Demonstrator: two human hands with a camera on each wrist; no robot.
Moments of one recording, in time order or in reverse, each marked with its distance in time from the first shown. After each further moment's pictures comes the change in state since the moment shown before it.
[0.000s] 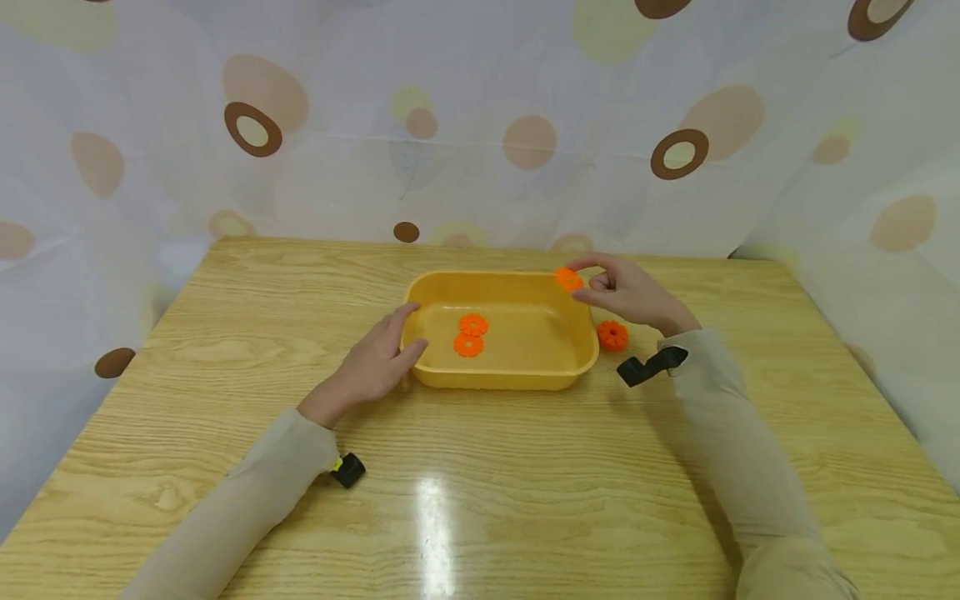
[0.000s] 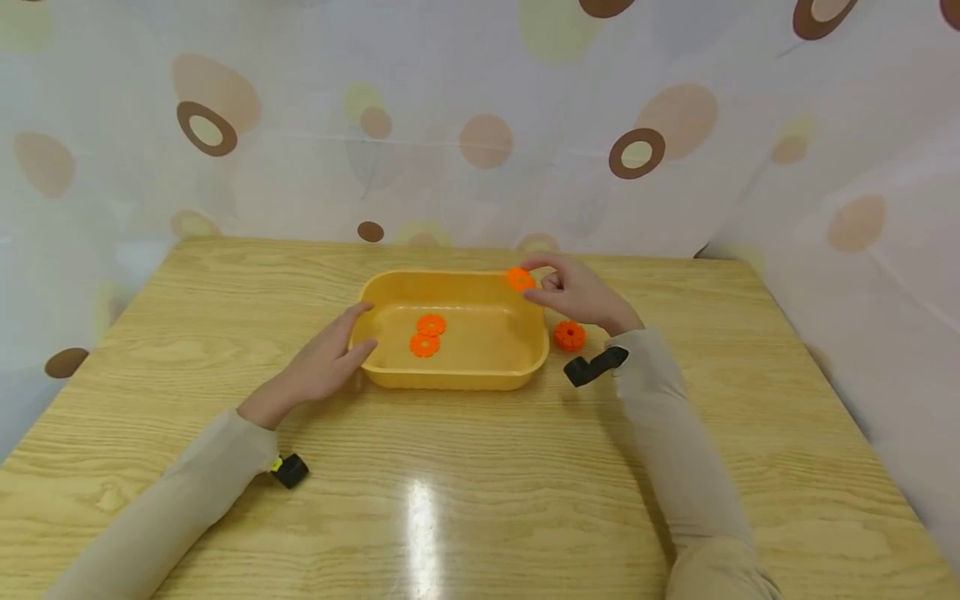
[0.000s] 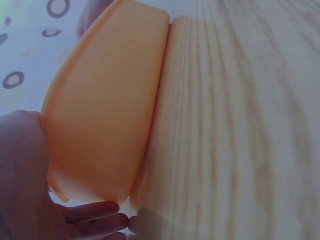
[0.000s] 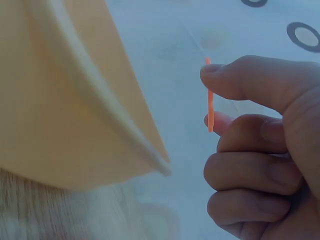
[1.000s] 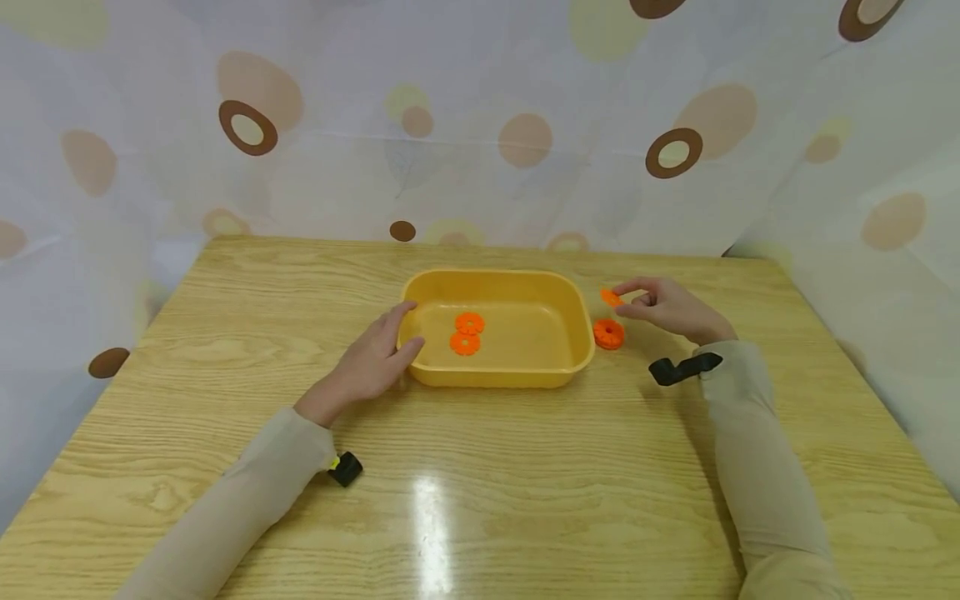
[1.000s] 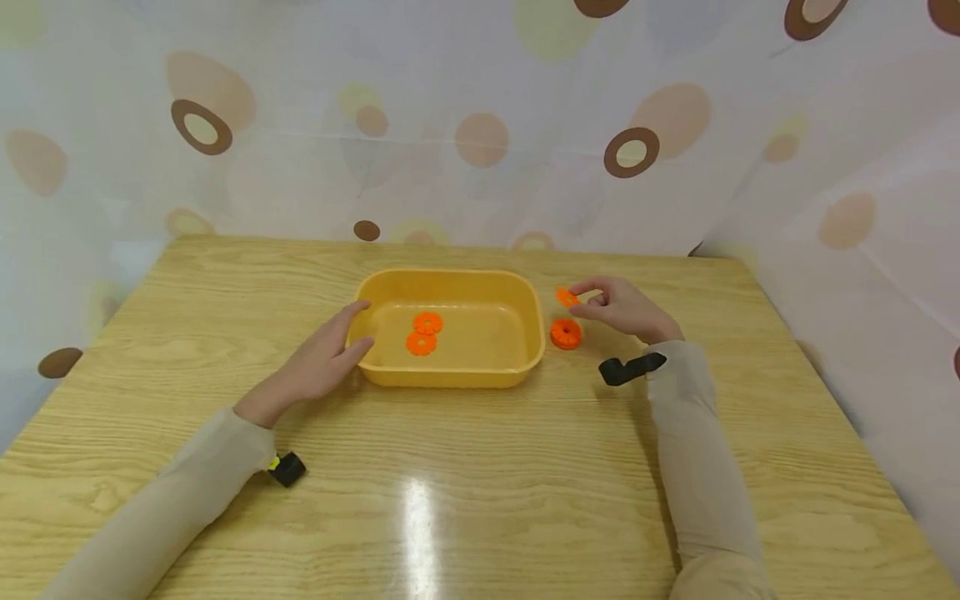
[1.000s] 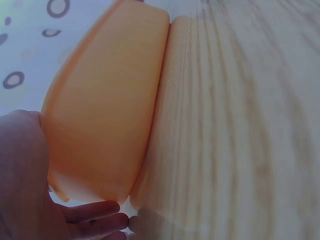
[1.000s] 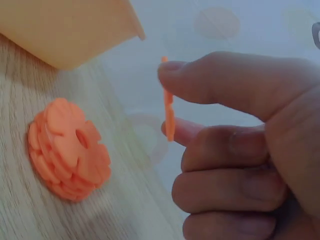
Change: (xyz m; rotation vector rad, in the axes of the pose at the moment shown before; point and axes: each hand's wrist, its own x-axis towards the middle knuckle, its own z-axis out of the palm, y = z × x) left_hand 0.001 -0.001 0.001 0.007 -0.005 -0.006; right_hand -0.041 0.049 -0.030 -0.116 0.004 0.225
